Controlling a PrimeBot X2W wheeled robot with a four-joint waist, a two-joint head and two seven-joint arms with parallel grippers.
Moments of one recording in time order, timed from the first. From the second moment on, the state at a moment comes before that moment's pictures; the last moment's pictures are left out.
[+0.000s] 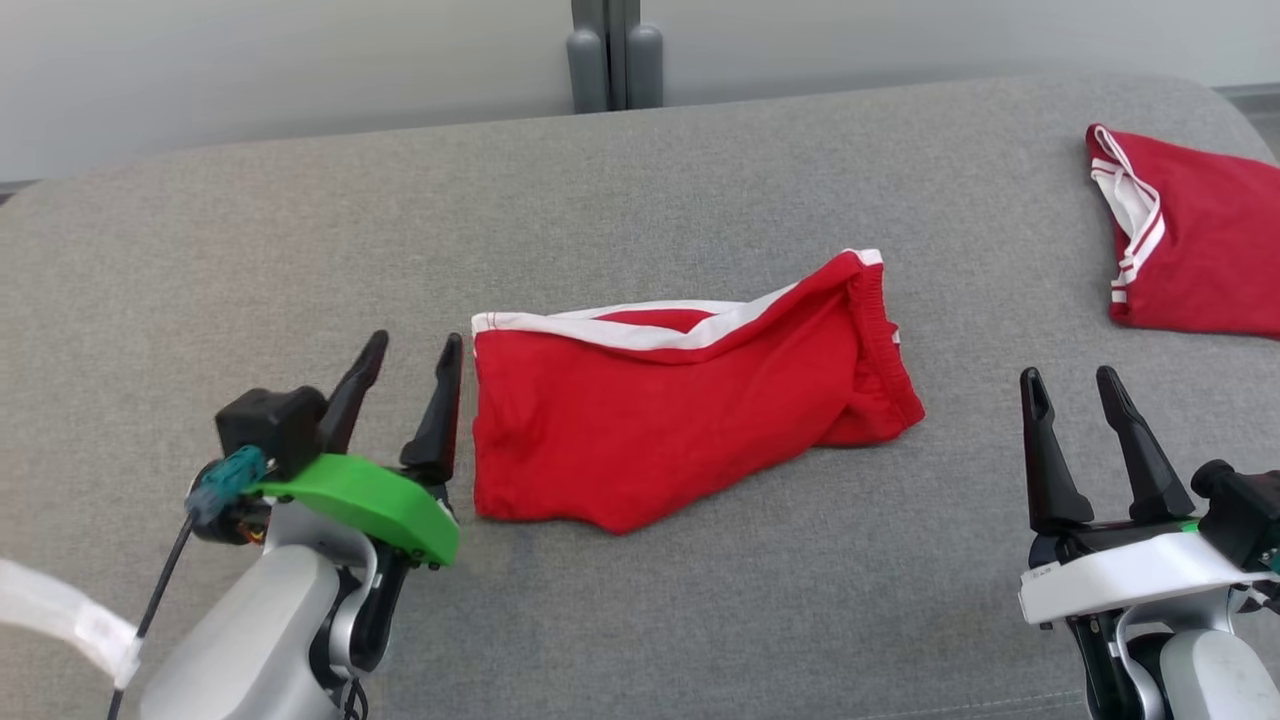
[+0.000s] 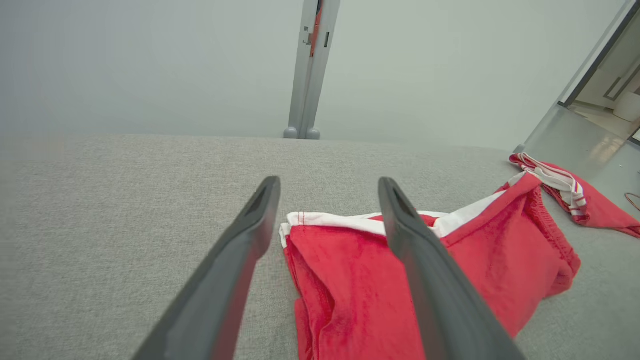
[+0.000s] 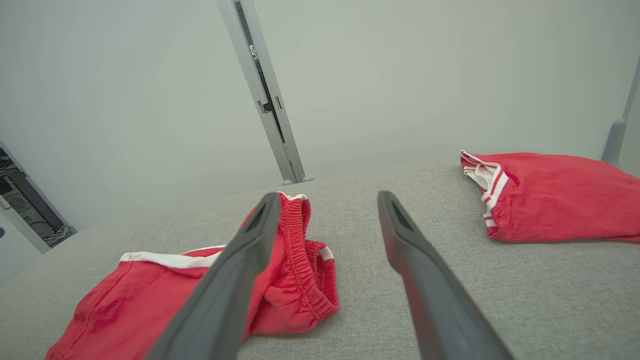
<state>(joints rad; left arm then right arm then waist) -0.47 0.39 -0.71 0.33 -0.88 0.12 -0.26 -0.03 -0.10 -0.03 -0.02 0.33 0.13 -0.17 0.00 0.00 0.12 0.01</state>
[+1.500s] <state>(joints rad) 0.07 0.19 -0.08 0.10 -0.29 -0.06 -0.26 0.11 -0.13 -0.02 -0.02 0.25 0.13 -0.15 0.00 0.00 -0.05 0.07</state>
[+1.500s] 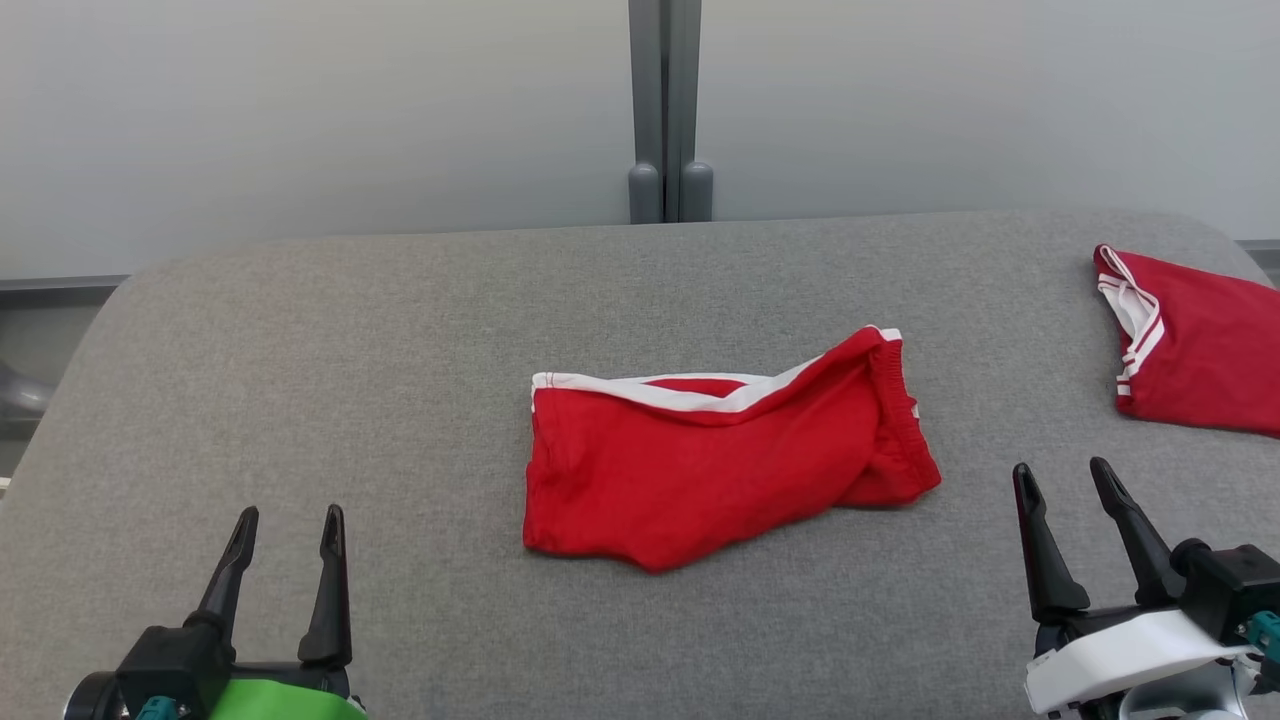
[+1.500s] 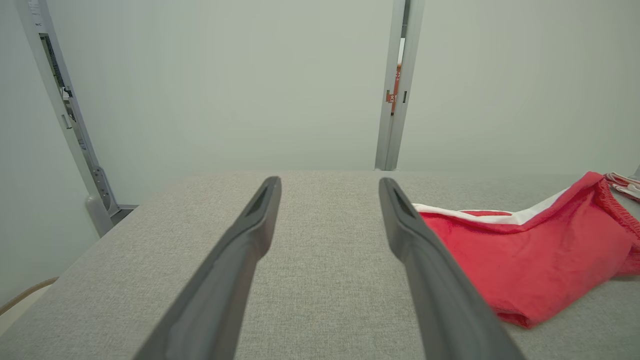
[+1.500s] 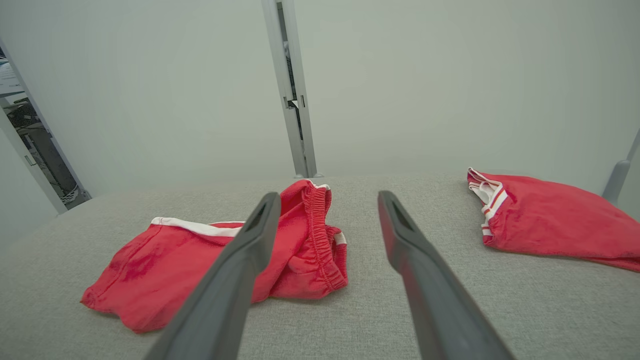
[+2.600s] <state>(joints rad) 0.04 0.16 -0.04 0.13 -0.24 -0.09 -0.26 0.05 -0.13 -0.03 0.05 0.21 0.13 -0.14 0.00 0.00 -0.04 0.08</state>
